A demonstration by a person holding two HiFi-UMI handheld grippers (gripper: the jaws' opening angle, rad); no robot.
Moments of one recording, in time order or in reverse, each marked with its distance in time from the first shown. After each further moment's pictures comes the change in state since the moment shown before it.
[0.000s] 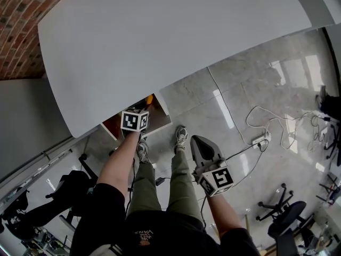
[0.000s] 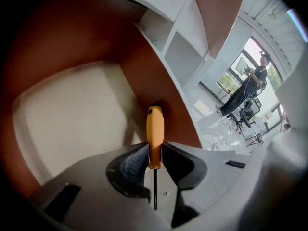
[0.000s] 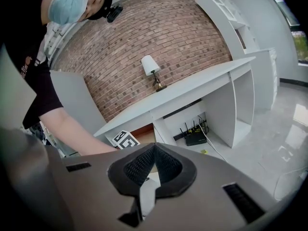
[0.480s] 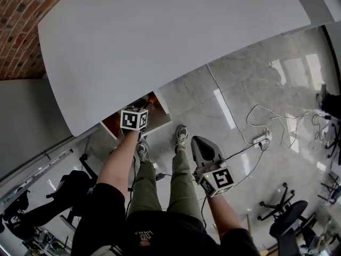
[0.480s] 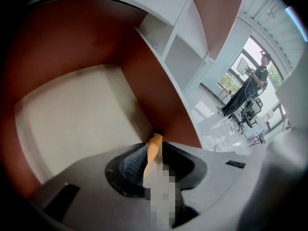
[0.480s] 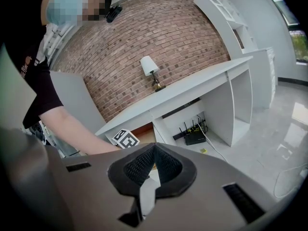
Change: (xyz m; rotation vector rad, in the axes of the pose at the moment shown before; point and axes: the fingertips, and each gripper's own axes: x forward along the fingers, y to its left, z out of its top) left arm -0.001 0.000 0.005 0.006 -0.023 0.017; right arm -0.009 -0.001 -0.006 0.014 -0.007 -0.007
